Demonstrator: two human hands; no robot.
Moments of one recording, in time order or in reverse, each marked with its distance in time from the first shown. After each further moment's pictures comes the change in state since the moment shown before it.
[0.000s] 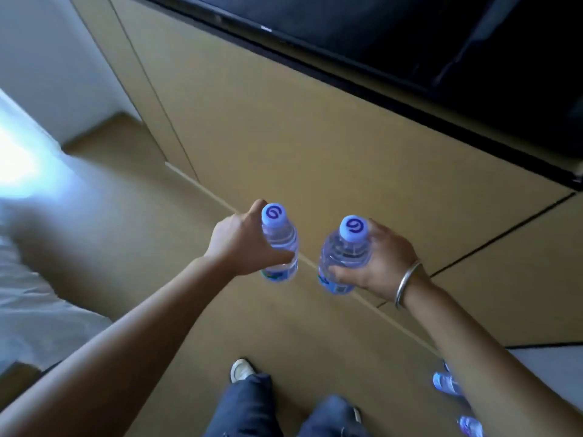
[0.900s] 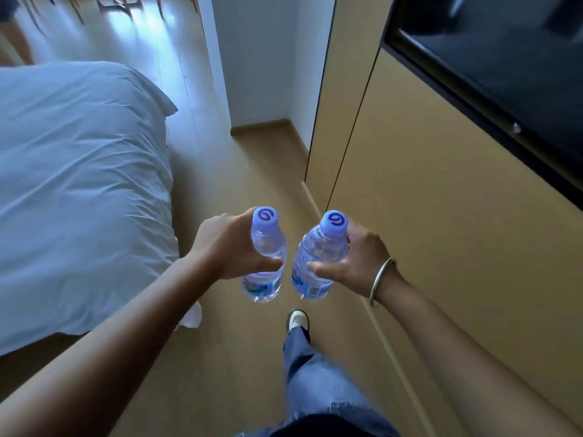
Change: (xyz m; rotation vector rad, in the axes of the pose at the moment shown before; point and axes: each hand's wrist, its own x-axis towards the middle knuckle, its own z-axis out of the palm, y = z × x) left_hand 0.019 -0.327 -0.184 0.176 0.298 -0.344; right_hand 0.220 -0.304 0.230 0.083 -0.373 -0.486
